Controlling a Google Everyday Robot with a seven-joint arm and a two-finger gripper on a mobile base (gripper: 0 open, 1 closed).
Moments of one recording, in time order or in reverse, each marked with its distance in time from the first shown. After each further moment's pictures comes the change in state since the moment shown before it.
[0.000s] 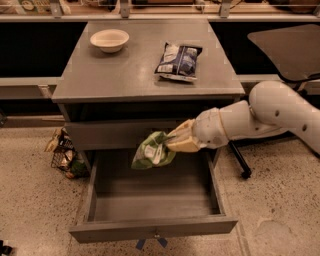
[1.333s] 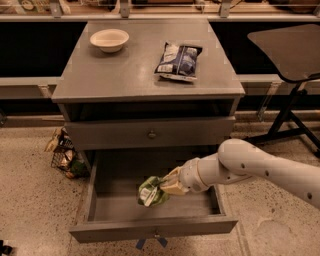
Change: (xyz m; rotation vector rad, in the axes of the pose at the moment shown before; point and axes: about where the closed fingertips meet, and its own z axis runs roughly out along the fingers) arm 0.145 0.044 0.101 0.041 0.173 0.174
